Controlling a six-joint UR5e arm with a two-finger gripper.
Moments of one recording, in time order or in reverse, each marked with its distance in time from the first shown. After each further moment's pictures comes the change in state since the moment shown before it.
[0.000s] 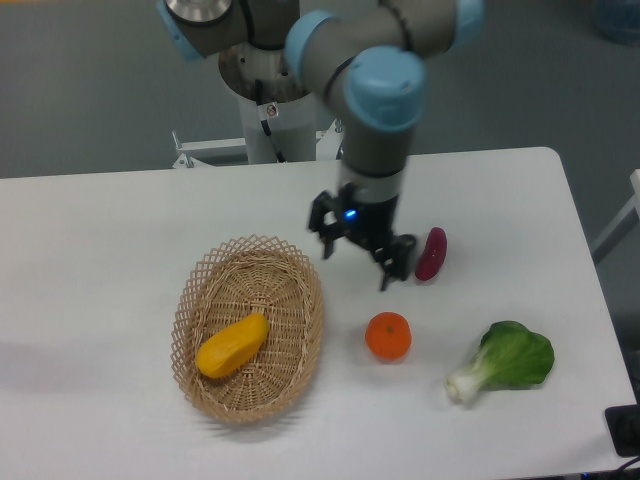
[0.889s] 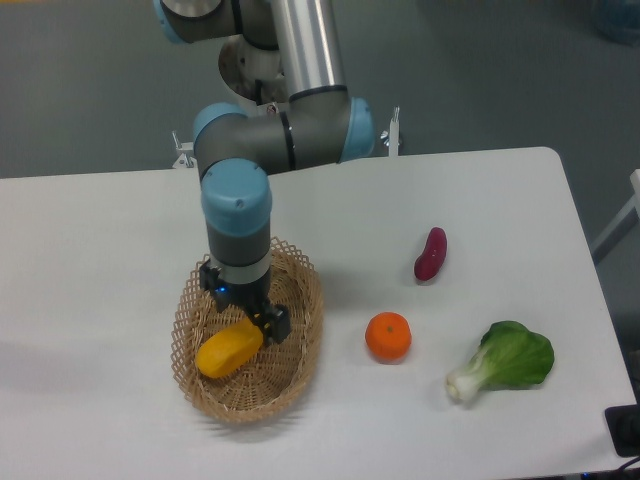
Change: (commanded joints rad) arm -0.215 -0.180 0.037 0.094 0.087 -0.028
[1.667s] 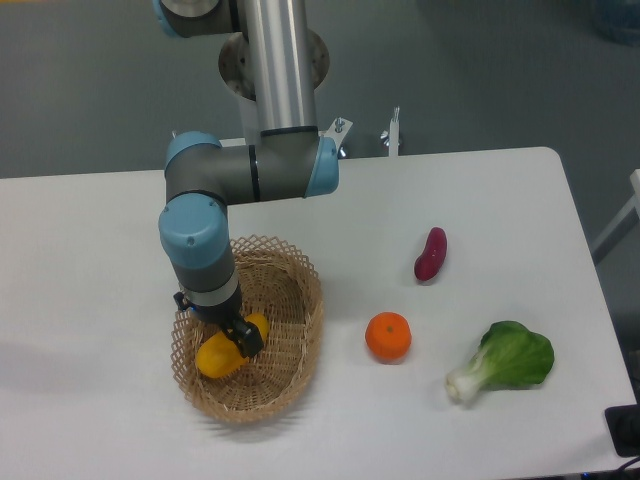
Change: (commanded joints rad) arm -0.052 -0.066 -0.003 0.060 0.060 -0.043
